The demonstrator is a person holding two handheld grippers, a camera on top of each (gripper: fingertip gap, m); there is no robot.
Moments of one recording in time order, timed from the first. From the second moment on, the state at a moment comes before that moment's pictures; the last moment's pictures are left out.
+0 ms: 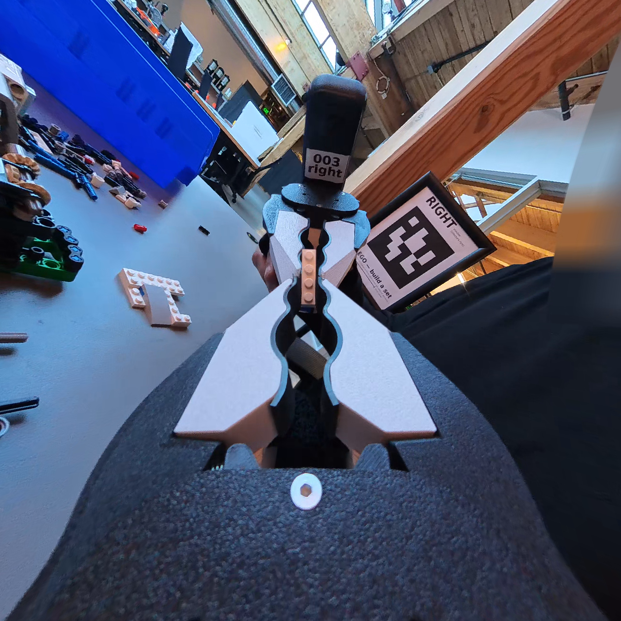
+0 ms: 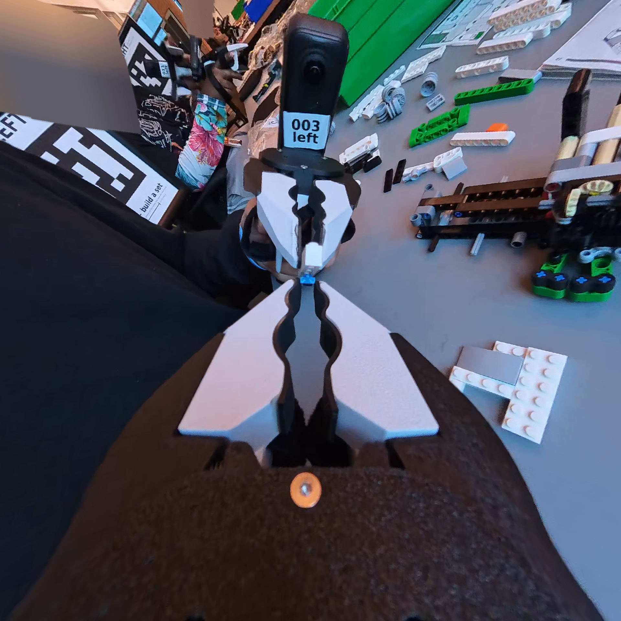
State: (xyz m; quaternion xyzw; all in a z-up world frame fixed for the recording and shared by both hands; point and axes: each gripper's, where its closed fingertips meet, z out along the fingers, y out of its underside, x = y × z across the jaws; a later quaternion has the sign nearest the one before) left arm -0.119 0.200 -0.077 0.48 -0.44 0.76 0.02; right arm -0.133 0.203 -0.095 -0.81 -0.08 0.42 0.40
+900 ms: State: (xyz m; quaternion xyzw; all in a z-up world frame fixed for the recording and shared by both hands) left arm -0.119 0.198 -0.083 0.48 -0.47 0.74 0.00; right arm -0.134 0.202 -0.099 -0.79 -0.05 0.45 0.40
